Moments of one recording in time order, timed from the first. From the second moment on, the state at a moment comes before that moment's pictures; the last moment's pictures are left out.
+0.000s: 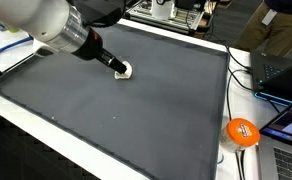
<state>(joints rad) 0.04 1.07 0.03 -0.73 0.11 1.30 0.33</state>
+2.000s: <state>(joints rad) 0.15 0.49 -0.04 -1.75 0.00 1.86 0.56</state>
